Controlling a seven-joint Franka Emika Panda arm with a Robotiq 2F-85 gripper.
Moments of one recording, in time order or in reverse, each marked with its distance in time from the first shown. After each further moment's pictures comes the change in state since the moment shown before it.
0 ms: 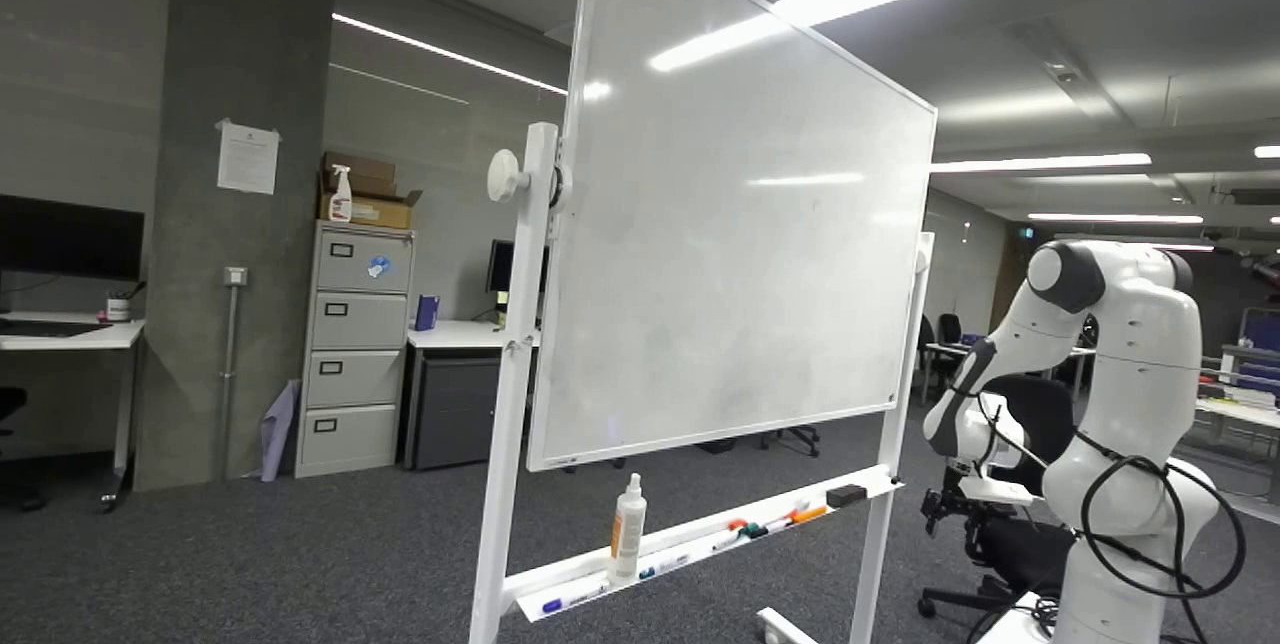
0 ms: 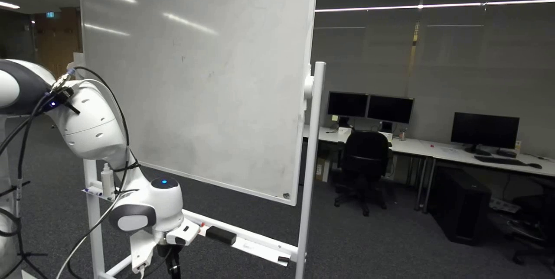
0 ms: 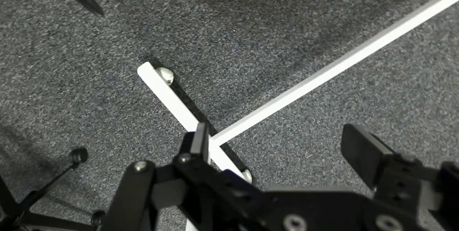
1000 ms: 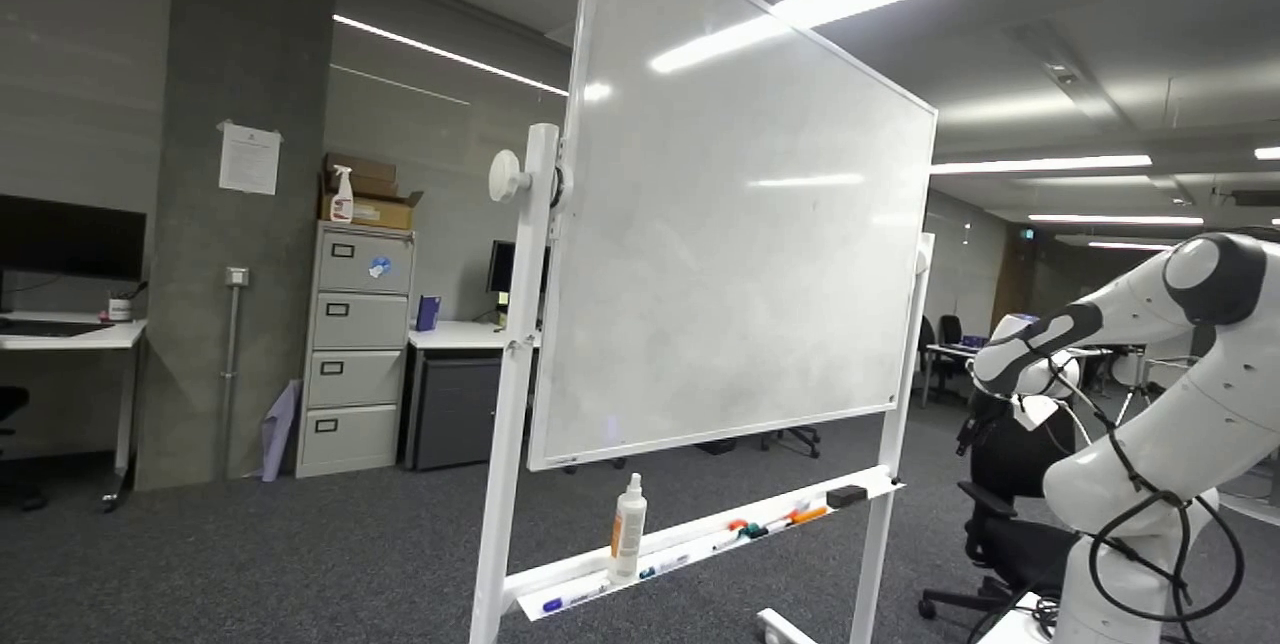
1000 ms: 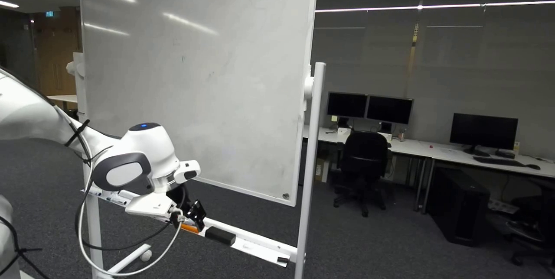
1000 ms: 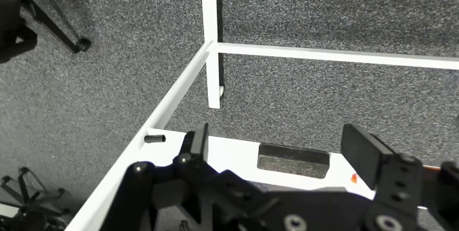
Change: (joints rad) arm 0.009 -0.556 -0.172 0.033 -0.478 -0.284 -0.371
